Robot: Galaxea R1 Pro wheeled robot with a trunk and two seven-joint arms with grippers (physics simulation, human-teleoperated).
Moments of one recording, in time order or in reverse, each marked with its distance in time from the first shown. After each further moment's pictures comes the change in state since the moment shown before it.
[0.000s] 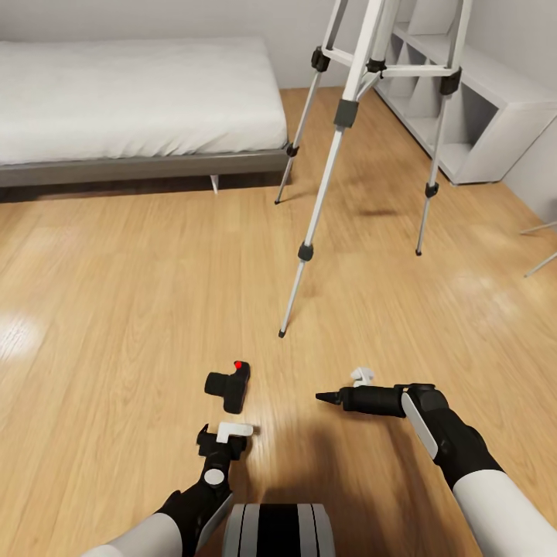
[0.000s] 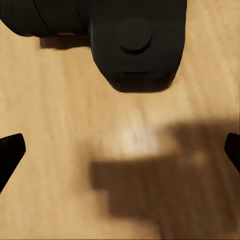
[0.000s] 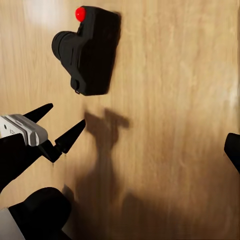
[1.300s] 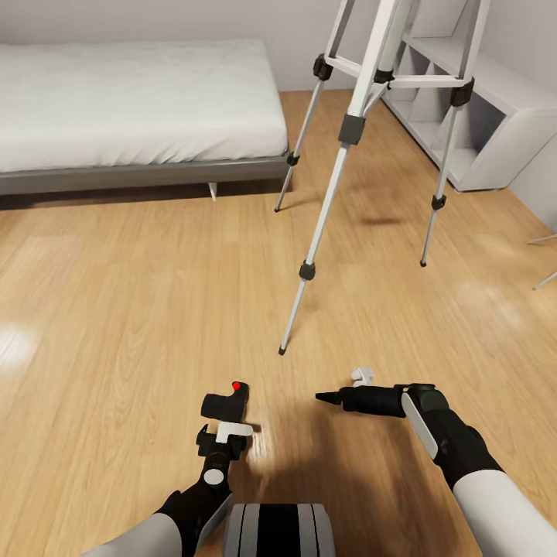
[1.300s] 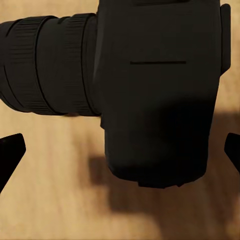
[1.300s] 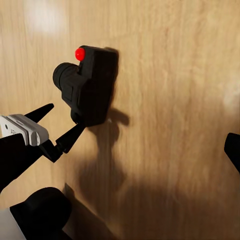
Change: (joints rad) left arm 0.001 0.002 0.000 0.000 0.002 0.000 0.002; right arm 0.000 0.000 0.000 0.000 -0.001 0.000 0.003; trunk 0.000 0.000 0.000
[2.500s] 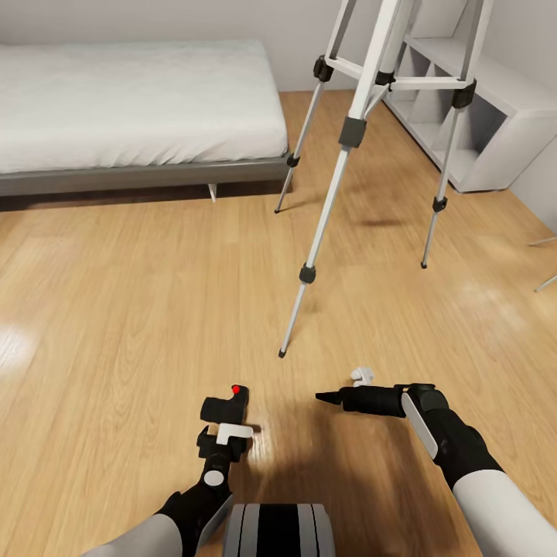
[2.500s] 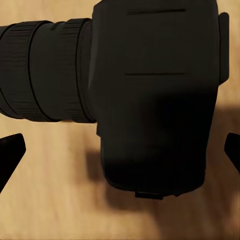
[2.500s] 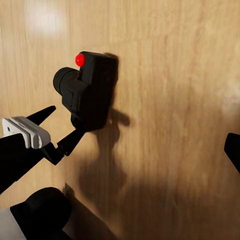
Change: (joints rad) left arm 0.000 -0.002 0.000 0.012 0.003 0.000 -0.011; right arm 0.000 0.000 0.000 0.000 -0.001 0.000 0.000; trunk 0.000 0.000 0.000
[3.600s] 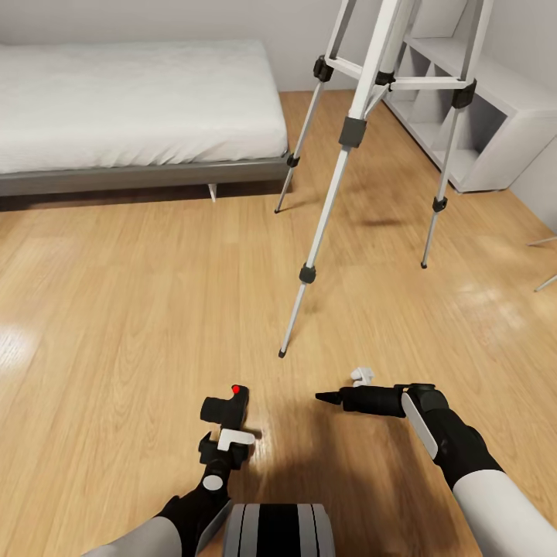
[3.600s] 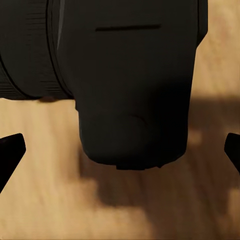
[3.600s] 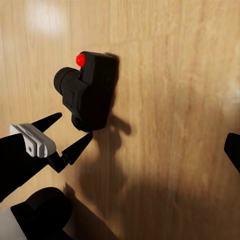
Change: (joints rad) left arm 0.000 -0.002 0.000 0.036 0.001 0.002 -0.052; right arm 0.000 0.000 0.000 0.000 0.000 0.000 0.003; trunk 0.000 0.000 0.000
